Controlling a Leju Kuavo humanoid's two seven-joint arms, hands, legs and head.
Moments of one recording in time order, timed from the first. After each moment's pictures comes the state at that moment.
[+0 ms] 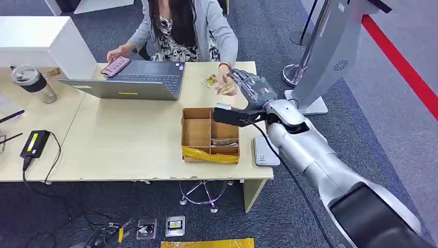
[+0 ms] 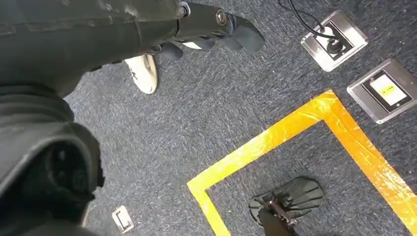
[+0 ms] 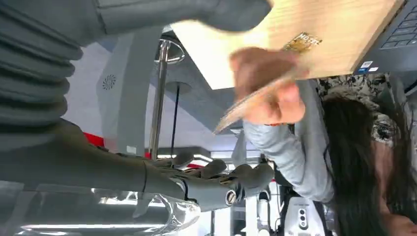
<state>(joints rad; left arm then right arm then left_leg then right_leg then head) -0.40 0.29 -1.38 -0.16 0.70 -0.07 0.05 -1.01 0.03 0.75 -0.47 0.83 -0.13 -0.20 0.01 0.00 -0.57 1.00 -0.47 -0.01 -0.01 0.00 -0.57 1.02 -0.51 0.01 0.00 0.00</state>
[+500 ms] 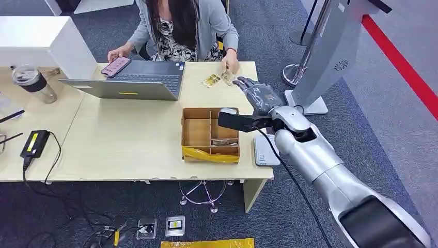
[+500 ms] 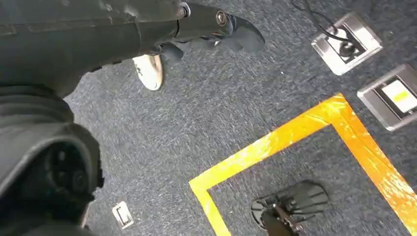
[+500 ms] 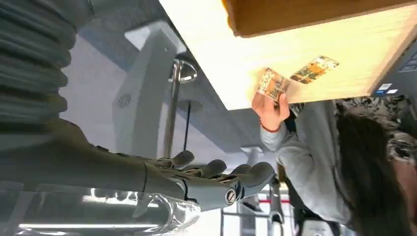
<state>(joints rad) -0.37 0.31 -1.38 -0.16 0.74 -0.04 0.03 -0.90 -0.07 0.70 -0.73 0.81 0.04 -0.08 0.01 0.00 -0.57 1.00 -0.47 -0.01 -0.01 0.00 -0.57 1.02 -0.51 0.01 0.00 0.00</state>
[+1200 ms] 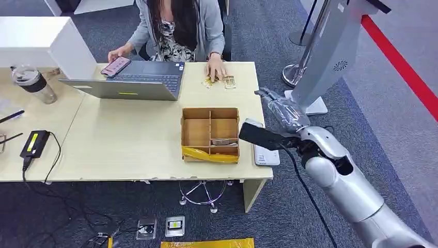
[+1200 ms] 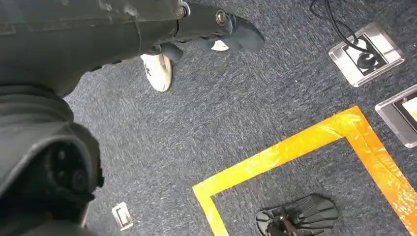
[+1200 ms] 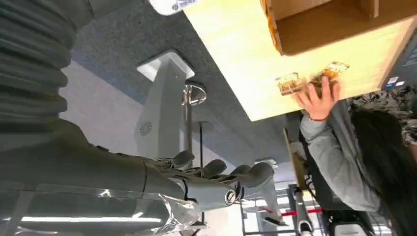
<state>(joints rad) -0.33 0.34 -1.38 -0.16 0.77 0.00 0.01 -0.62 -0.30 0.61 -1.37 0.66 0.18 0.18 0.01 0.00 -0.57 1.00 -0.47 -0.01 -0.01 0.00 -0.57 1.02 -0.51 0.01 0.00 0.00</state>
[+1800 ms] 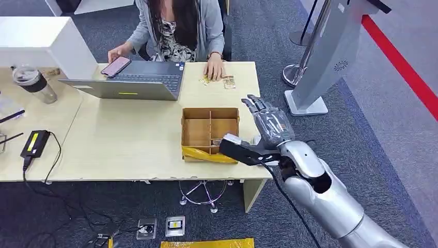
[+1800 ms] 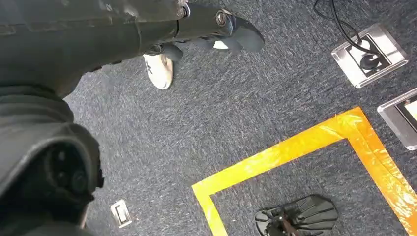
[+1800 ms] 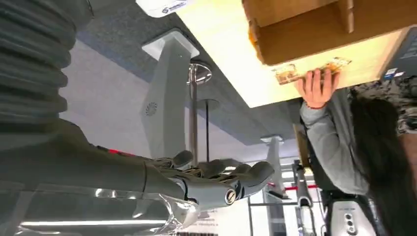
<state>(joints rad) -0.32 0.34 -1.38 -0.16 0.78 0.01 0.01 -0.59 -0.24 0.71 -1.39 0.85 0.08 0.29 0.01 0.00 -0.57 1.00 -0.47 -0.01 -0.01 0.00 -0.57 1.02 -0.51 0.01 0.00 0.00</state>
